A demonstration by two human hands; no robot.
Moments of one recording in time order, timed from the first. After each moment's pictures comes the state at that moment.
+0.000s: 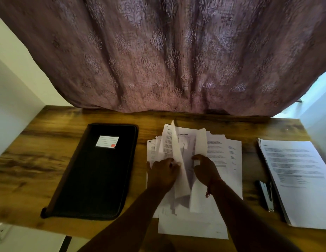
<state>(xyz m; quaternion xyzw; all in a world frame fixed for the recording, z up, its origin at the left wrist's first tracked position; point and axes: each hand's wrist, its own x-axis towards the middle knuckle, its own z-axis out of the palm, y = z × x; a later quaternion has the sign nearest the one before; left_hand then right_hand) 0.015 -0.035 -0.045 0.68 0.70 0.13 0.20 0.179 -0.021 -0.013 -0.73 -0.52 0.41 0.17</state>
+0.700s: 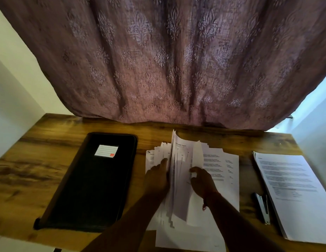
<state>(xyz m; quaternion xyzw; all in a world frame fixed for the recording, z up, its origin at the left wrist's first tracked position) 0.005 -0.025 -0.032 0.66 0.70 0.15 0.21 0.176 -0.025 -0.016 -0.73 -0.52 0.41 0.18</state>
